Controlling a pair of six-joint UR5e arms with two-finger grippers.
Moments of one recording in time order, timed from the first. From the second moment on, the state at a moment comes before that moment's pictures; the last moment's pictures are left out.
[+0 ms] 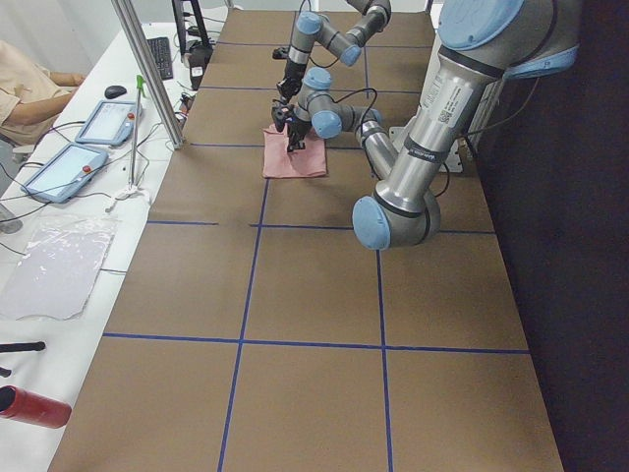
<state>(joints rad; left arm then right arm) -0.62 -2.16 -1.68 -1.82 -1.67 -1.56 0.67 -0.88 1.57 -1.34 1.76 1.96</state>
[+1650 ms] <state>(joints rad) -0.89 -1.97 -1.58 -2.22 -1.90 -1.13 1.02 -0.95 1.20 -1.01 2.11 1.33</state>
